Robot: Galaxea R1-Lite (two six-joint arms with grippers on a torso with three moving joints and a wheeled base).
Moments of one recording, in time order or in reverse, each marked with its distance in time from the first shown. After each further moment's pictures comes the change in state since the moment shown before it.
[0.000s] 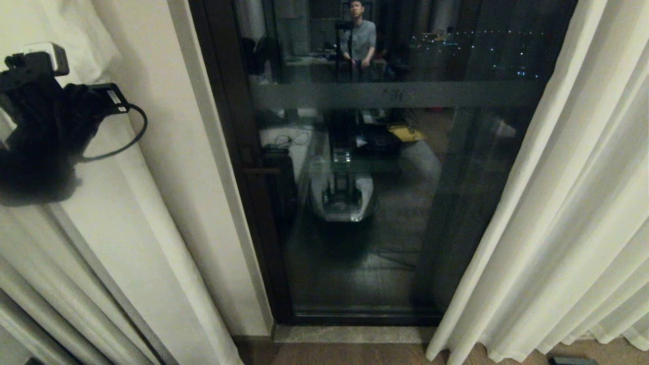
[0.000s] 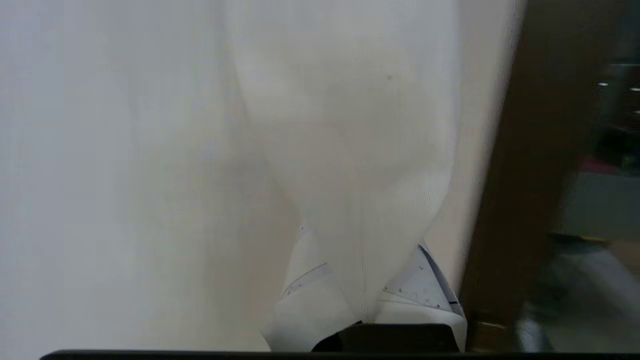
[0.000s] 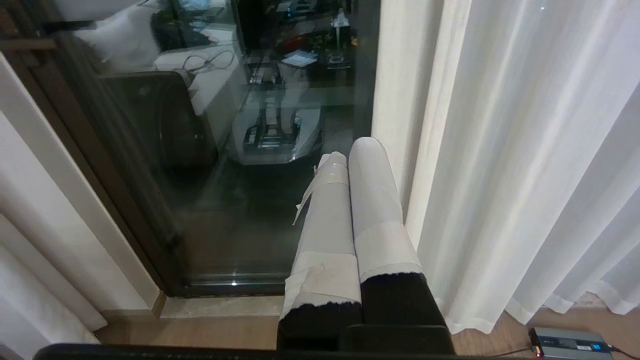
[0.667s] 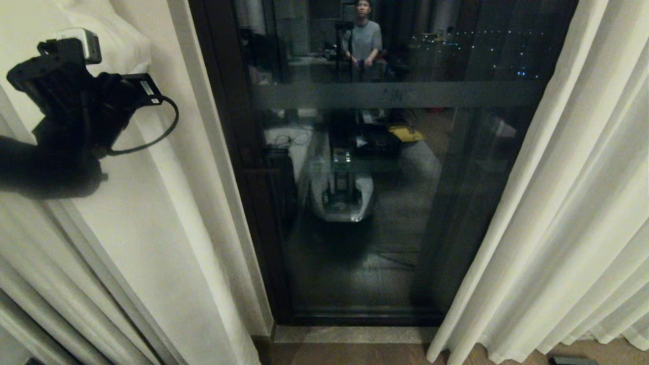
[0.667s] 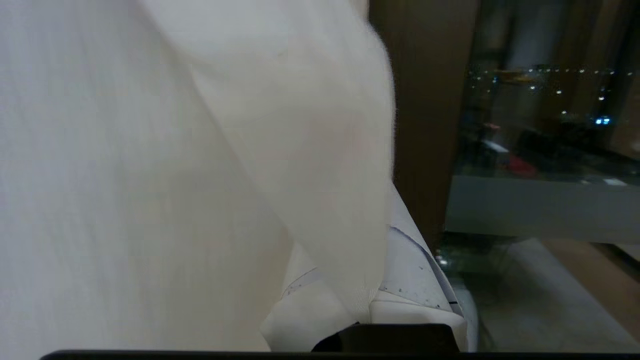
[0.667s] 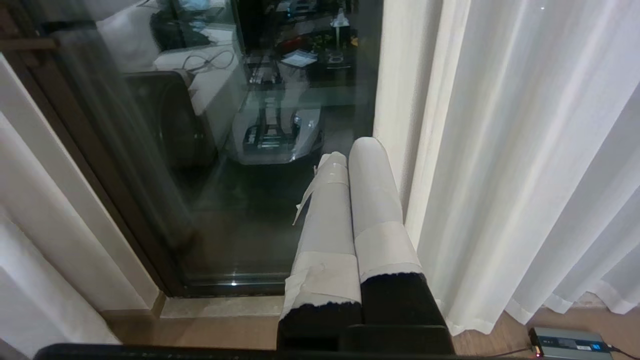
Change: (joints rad) left arm -0.141 -0.039 0.007 0.011 0.004 0.001; right arm 0.000 0.000 0.000 0.000 0.000 0.000
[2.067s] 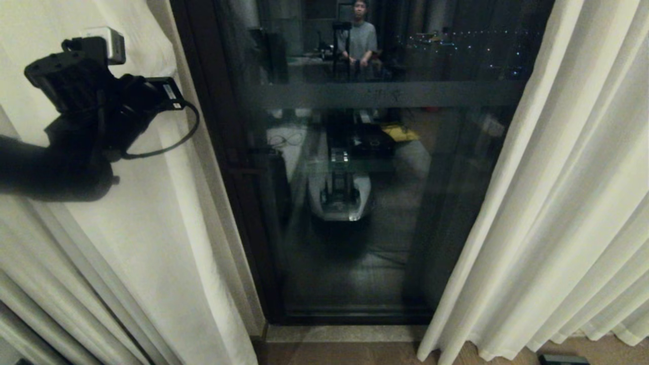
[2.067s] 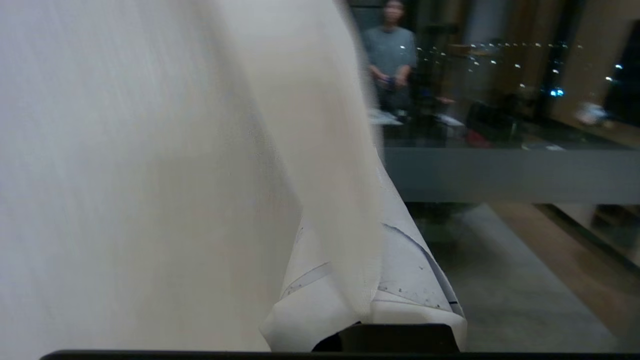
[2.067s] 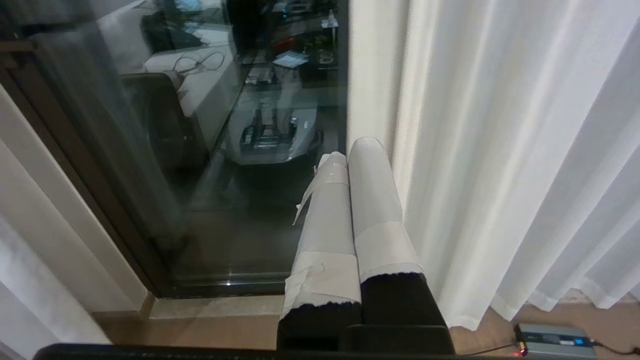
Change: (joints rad) left arm -0.081 -0.055 0.056 0.055 -0.001 0.011; right arm 0.000 0.000 0.000 0.000 0.000 0.000
